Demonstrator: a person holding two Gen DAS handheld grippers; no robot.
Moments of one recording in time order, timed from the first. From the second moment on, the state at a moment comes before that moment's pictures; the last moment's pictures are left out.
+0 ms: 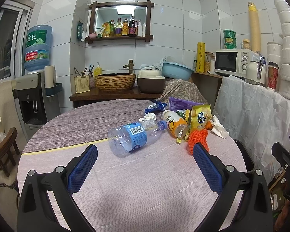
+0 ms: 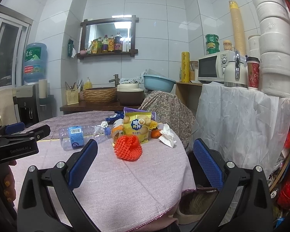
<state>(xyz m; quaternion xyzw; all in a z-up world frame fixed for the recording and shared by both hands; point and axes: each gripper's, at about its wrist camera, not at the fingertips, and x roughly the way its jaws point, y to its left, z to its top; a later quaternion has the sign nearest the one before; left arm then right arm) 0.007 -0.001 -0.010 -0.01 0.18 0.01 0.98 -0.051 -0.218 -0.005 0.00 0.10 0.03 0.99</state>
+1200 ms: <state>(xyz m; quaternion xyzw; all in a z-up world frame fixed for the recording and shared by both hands) 0.201 0.012 -0.026 0.20 0.44 -0.14 0.87 0.186 -0.163 -0.068 0.00 0.40 0.17 0.90</state>
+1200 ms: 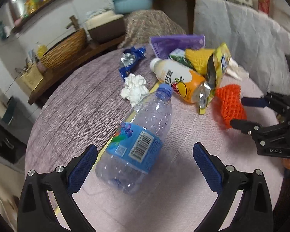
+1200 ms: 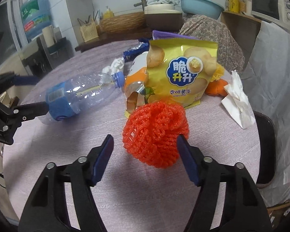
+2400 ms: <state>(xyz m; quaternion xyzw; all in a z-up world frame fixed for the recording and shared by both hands) 0.209 0.026 -0.044 0.19 0.46 -0.13 0.86 0.162 -0.160 -0.079 0.01 0.40 0.24 0.89</state>
